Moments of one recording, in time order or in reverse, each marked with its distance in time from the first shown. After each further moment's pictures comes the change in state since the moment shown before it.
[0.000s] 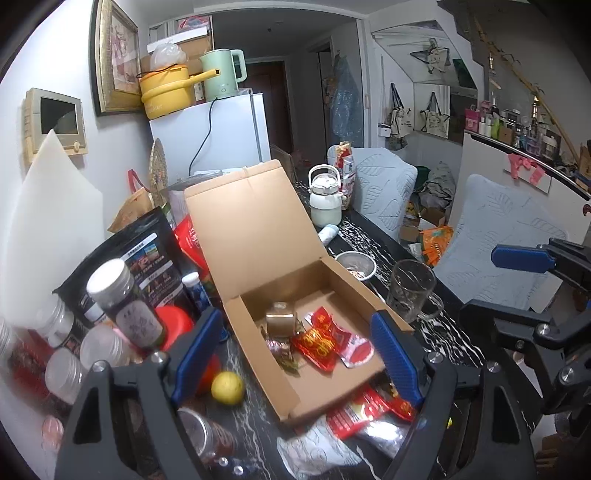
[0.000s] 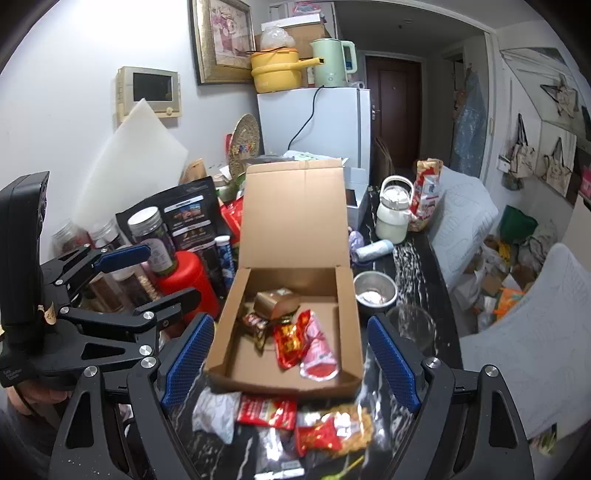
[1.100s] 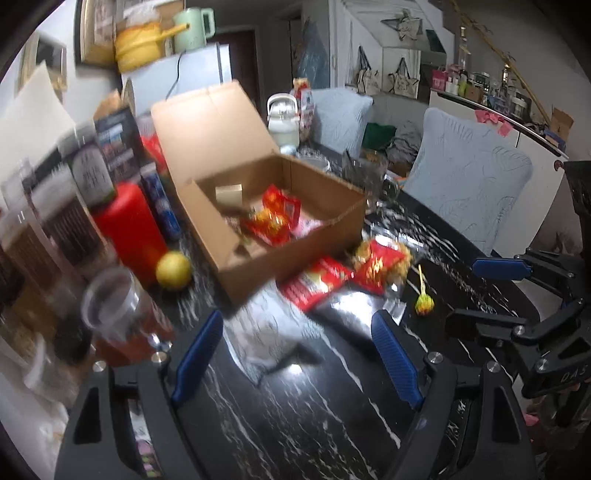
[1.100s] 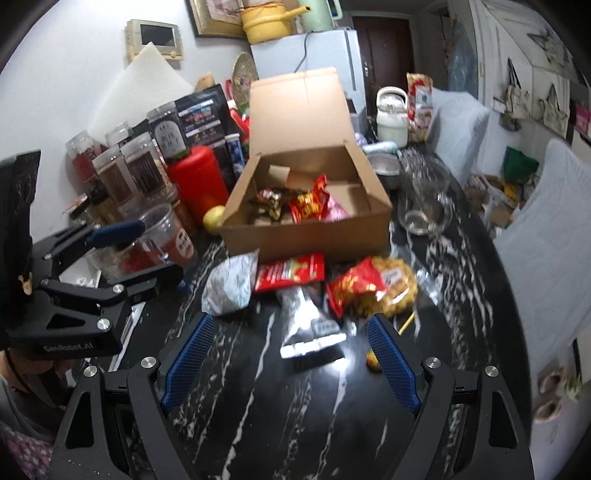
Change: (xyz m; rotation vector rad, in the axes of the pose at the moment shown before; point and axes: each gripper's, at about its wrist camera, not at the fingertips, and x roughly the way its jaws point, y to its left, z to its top) left arm -0.001 -0.030 -0.165 0.028 0.147 -0.131; right arm 0.004 0.017 -0.181 0.103 0.137 0.033
